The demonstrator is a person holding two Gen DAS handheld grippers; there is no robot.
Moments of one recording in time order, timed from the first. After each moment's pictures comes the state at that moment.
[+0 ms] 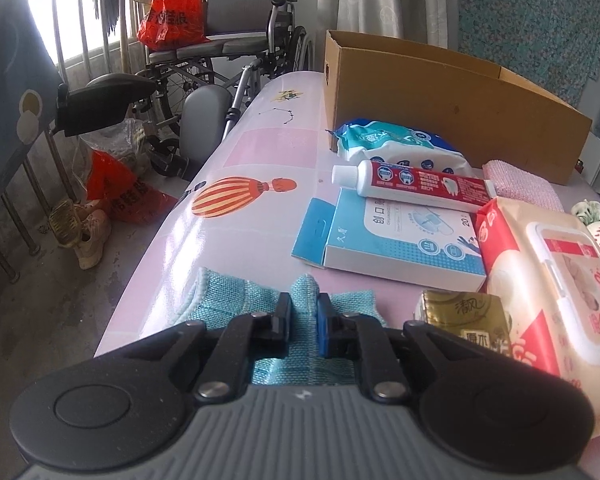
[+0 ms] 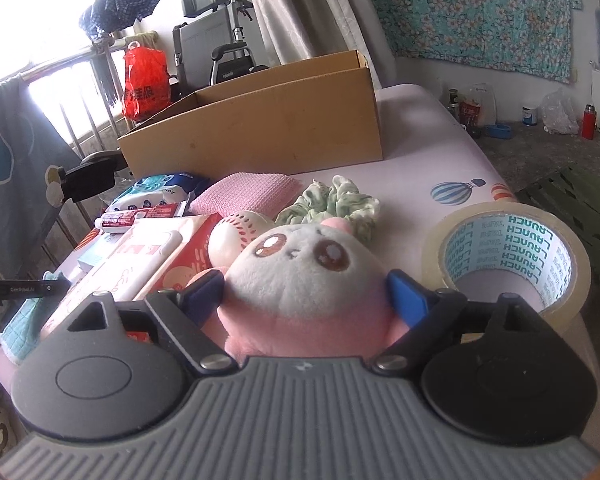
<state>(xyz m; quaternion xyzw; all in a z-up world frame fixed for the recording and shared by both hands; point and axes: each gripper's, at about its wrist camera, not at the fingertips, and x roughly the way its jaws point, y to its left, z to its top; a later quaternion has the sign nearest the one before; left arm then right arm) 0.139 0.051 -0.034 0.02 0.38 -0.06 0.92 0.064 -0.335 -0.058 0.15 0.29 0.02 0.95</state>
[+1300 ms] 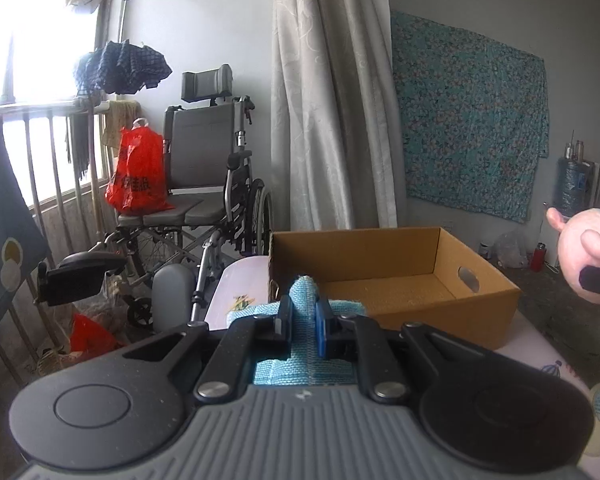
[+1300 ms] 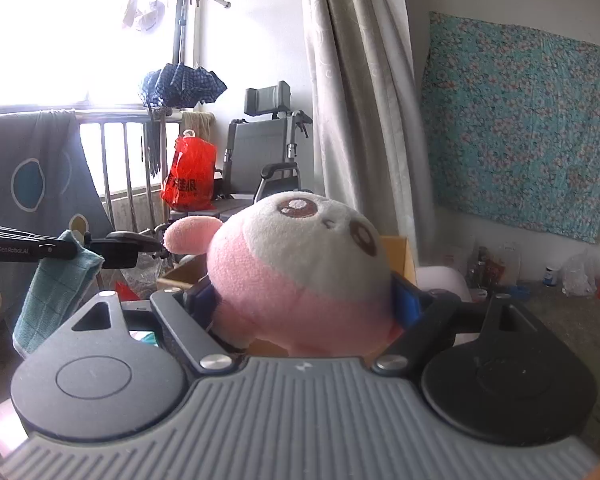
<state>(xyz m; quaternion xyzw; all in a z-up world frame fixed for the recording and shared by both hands) 0.184 -0.016 0.141 0.05 0.19 -0.11 0.97 0.117 -0.339 0.103 0.04 0.11 0.06 0.99</state>
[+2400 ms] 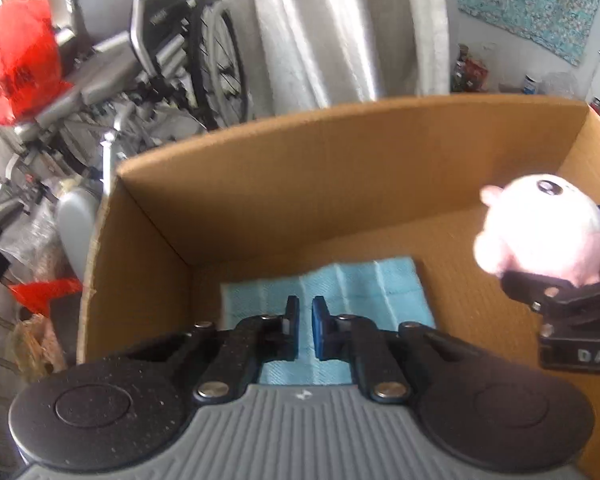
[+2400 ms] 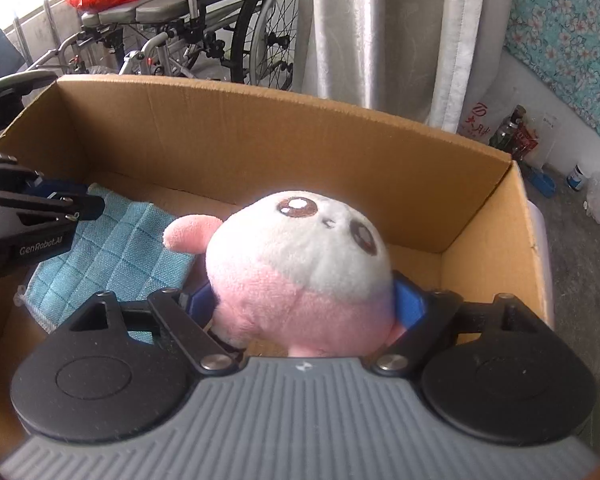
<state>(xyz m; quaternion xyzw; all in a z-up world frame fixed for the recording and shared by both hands) 0.601 -0.156 0.003 0.13 0.51 -0.11 0.84 0.617 -0.323 -0.031 -0.04 0.48 0.05 0.88</state>
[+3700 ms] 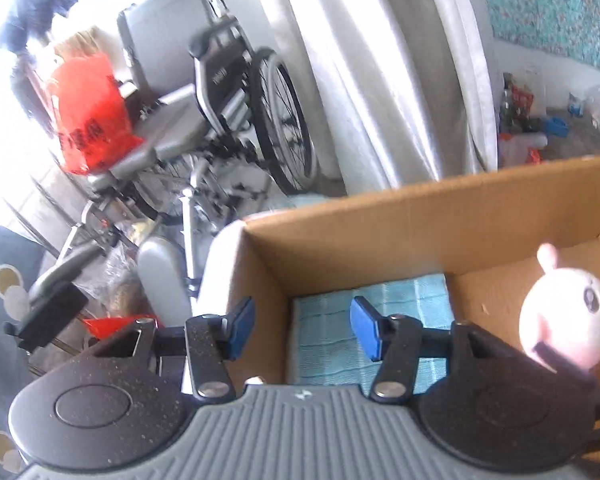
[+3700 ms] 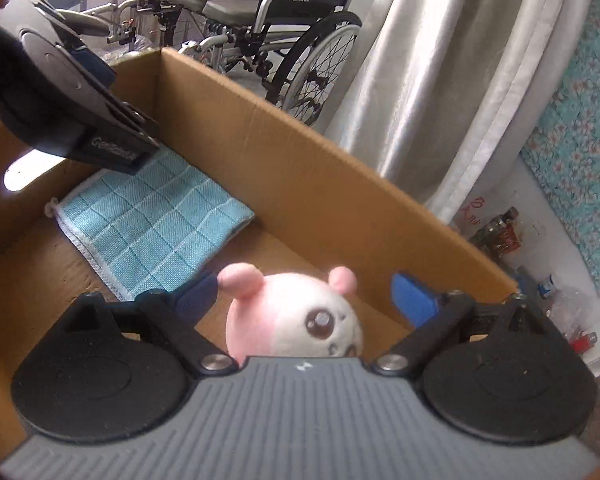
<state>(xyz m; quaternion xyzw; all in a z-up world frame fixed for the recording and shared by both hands) 0.578 -0.150 0.067 0.18 0.40 -0.01 0.90 0.571 -0.275 0.015 -0.19 0.40 0.09 0.89</state>
